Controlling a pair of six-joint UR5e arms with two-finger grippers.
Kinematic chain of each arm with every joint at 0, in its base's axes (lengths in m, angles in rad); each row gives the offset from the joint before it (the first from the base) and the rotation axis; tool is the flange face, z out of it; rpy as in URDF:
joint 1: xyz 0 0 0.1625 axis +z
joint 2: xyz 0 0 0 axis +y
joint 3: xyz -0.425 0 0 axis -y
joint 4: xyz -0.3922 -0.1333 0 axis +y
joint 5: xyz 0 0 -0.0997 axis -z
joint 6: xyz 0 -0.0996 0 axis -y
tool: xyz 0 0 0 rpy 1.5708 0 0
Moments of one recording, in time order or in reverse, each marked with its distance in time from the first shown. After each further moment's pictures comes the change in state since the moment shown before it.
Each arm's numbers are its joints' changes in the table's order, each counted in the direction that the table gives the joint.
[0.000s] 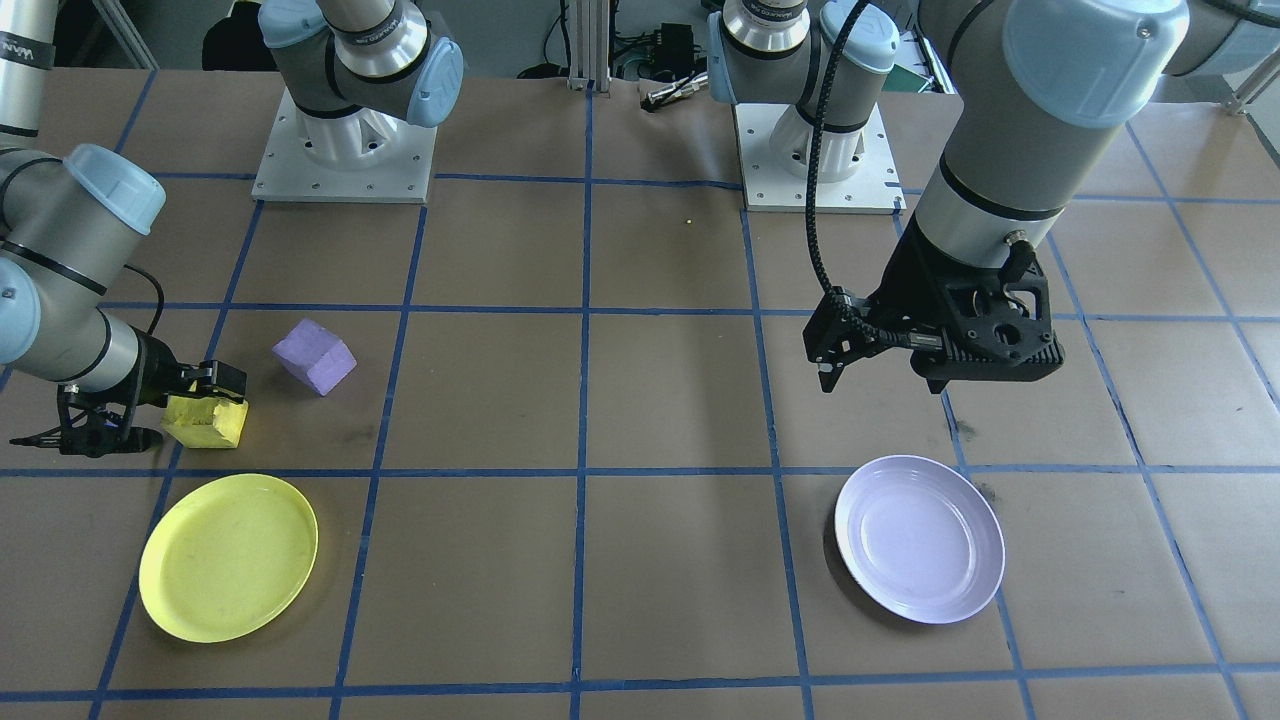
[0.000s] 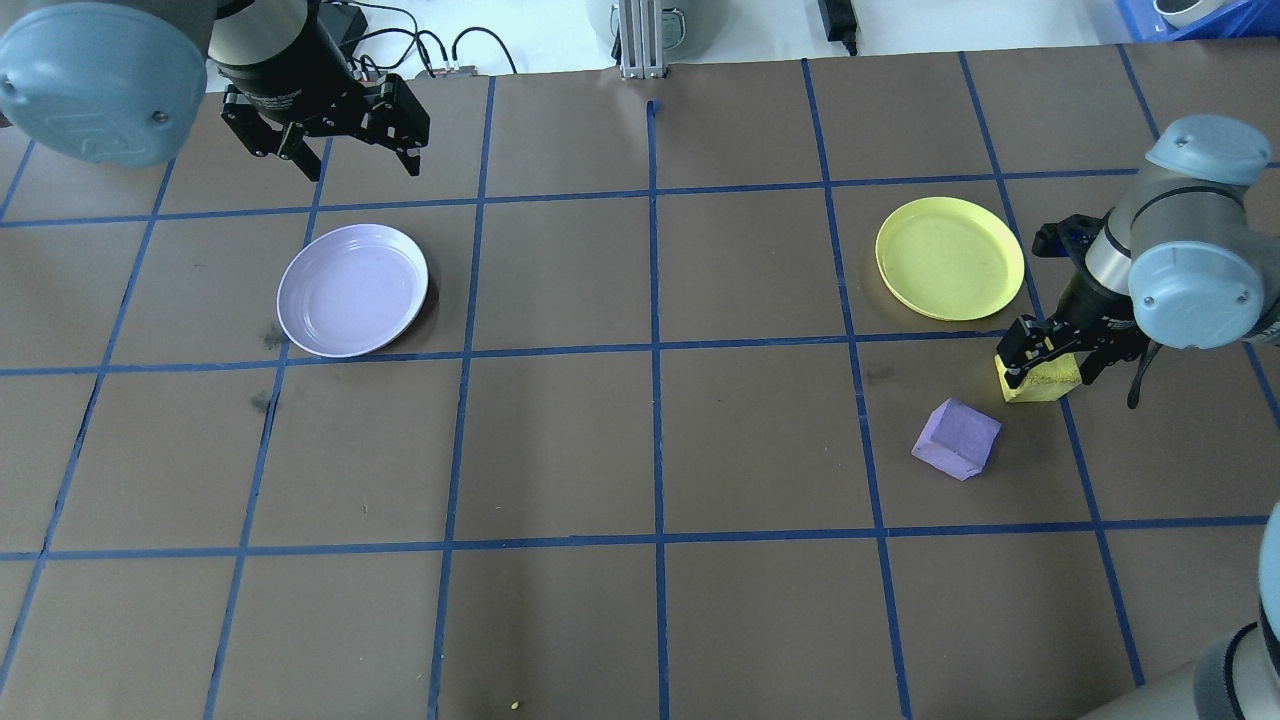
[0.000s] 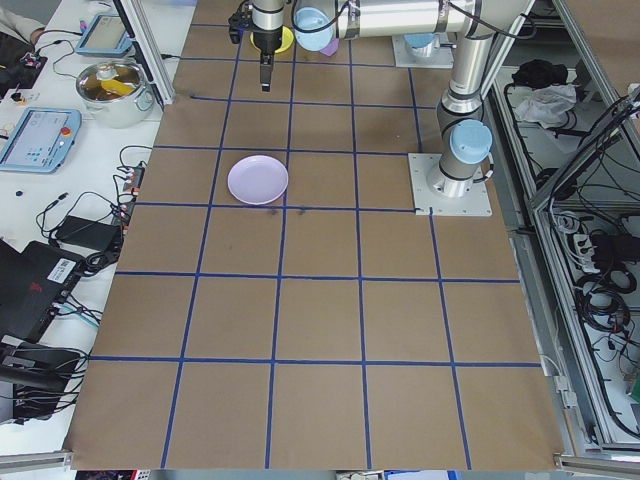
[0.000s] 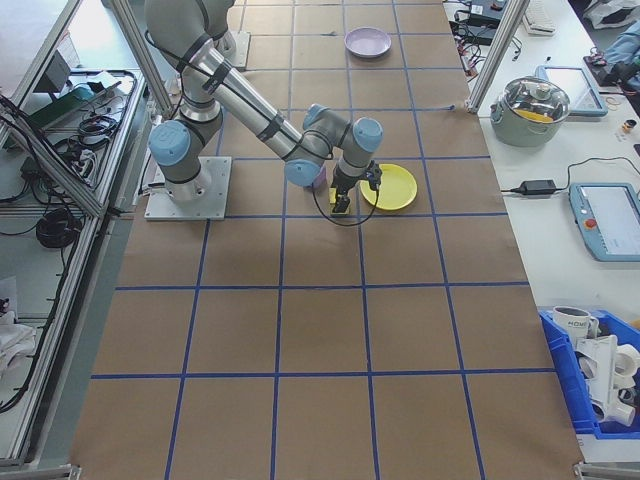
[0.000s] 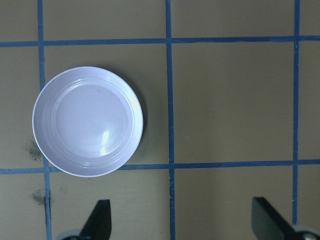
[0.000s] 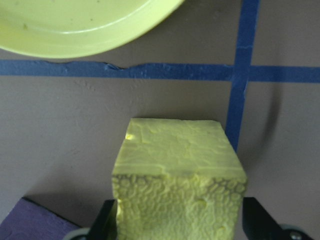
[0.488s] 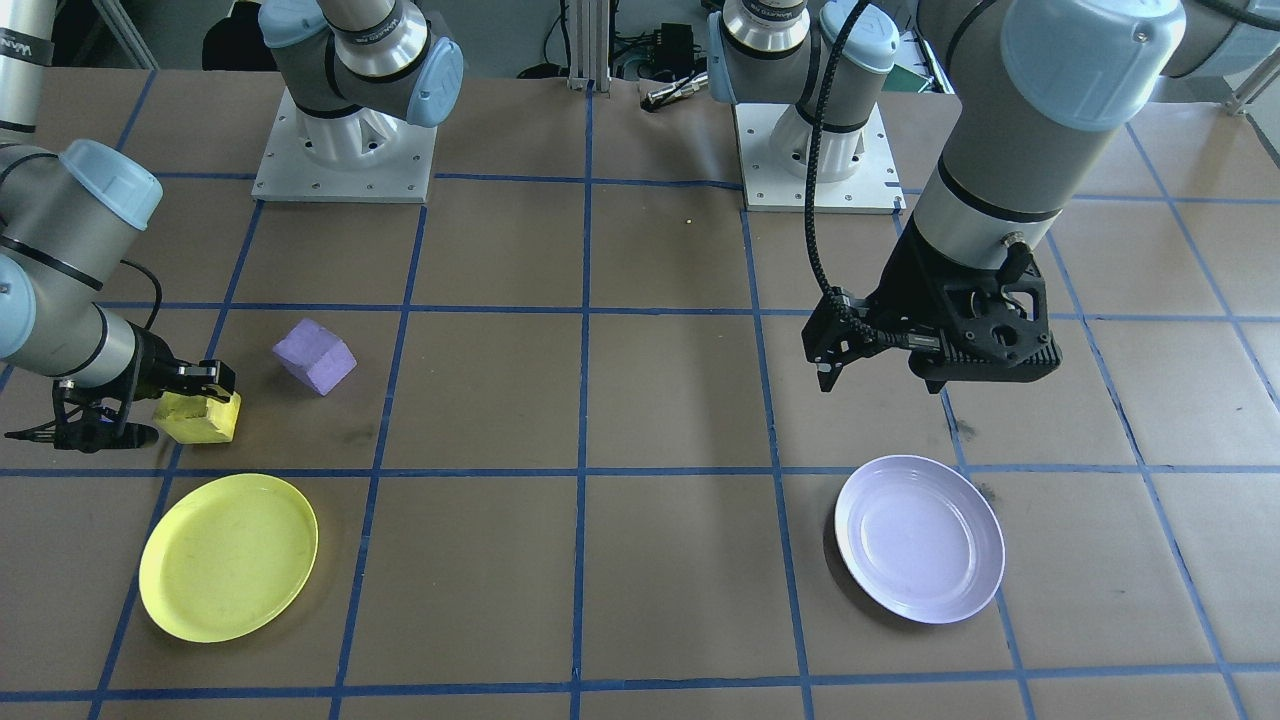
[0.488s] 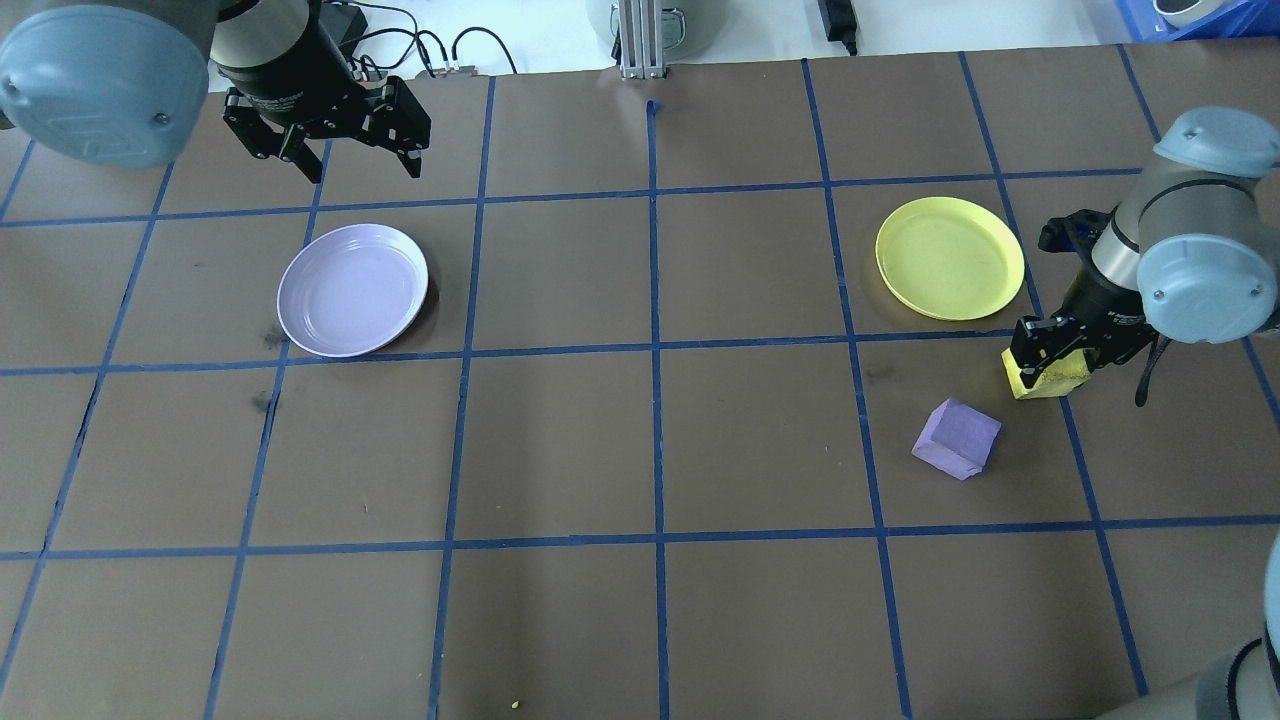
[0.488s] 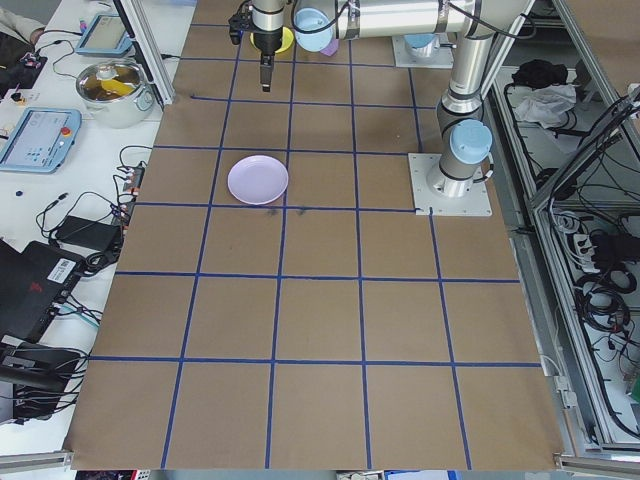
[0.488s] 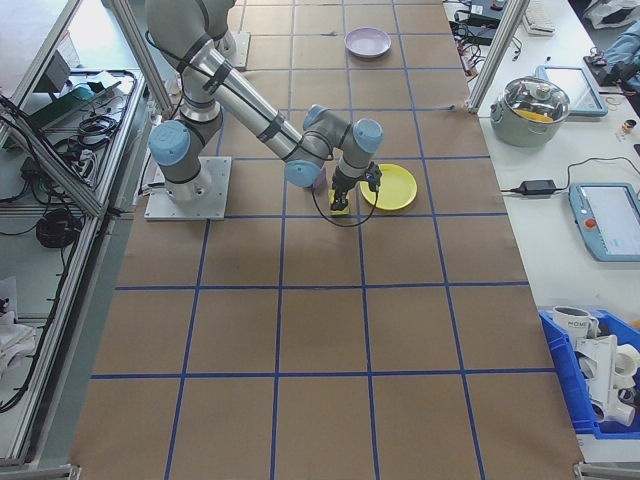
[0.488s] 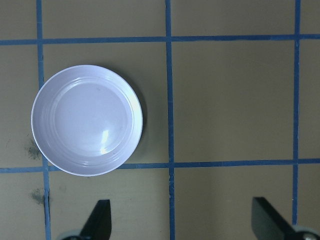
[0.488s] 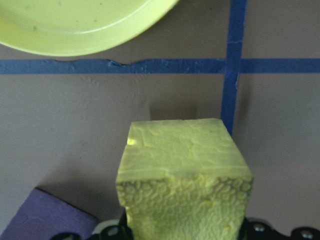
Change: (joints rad) left arm 0.000 0.000 -0.004 0.000 -0.001 -0.001; right arm 0.000 0.020 -0.007 -0.029 -0.001 0.025
